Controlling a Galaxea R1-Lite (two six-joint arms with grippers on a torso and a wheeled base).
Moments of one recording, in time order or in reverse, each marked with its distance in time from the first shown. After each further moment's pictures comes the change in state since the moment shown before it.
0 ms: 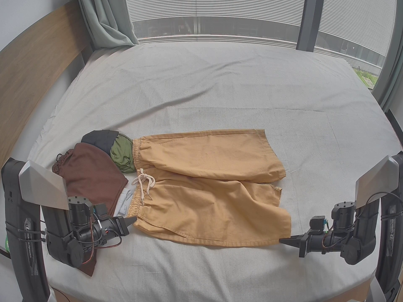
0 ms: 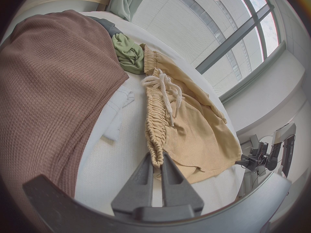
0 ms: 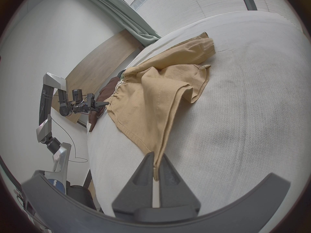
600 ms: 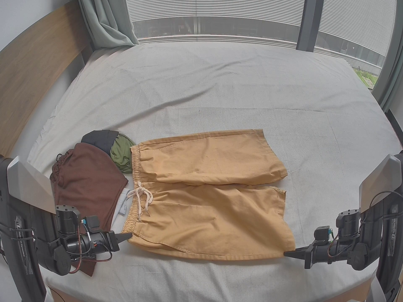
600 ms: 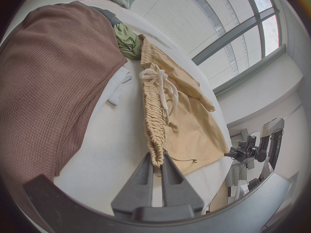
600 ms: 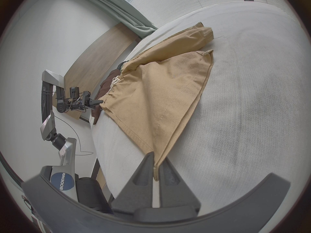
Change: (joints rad) left arm 0.057 -0.072 0.196 0.004 -0.150 0.053; right arm -0.008 -0.022 0.141 0.002 0.000 -0.030
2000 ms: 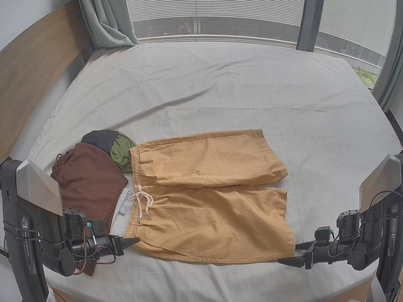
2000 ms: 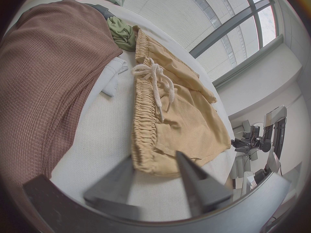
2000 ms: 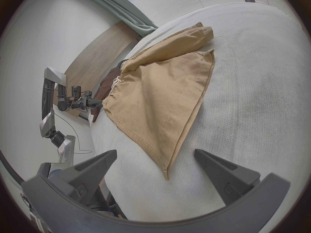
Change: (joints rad) left arm -0.023 0.059 -0.021 -0.002 0.006 0.076; right arm -0.009 0.004 0.006 -0.001 0.000 -0.029
